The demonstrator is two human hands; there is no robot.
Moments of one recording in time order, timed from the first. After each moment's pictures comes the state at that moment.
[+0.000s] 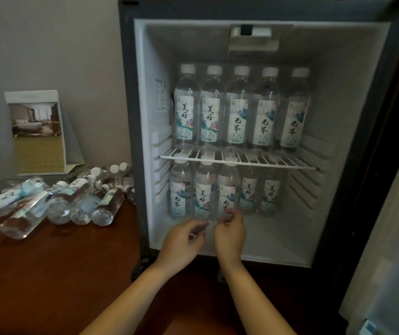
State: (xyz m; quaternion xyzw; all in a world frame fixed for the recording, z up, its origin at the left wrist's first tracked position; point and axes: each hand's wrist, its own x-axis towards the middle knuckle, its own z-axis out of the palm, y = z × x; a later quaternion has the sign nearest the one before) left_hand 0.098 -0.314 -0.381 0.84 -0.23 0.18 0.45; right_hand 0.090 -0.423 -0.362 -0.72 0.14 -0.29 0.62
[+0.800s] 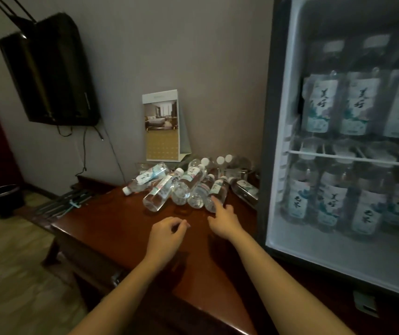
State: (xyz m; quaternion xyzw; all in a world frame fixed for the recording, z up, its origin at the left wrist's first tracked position) left_hand 0.054 -0.074 -0.380 0.88 0.08 0.28 0.37; right_hand 0.155 -0.207 -0.373 -0.92 -0.17 0.07 0.34
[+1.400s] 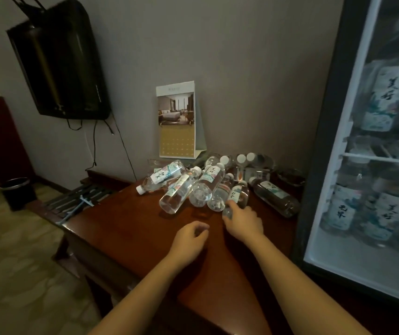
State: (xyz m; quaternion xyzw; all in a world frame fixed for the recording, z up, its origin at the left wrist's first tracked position) left_hand 0.099 -0.045 -0.406 0.89 0.10 0.12 0.44; right_hand 0.193 -0.177 -0.392 -0.97 -0.15 -0.02 0.19
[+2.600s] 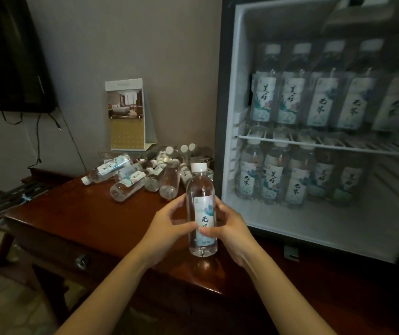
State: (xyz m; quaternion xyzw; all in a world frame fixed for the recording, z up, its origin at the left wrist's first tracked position) left_hand -0.002 -0.167 -0.354 0.71 -0.08 0.07 0.70; right_hand 0.030 -0.325 -0.359 -0.67 -0.15 0.12 0.72
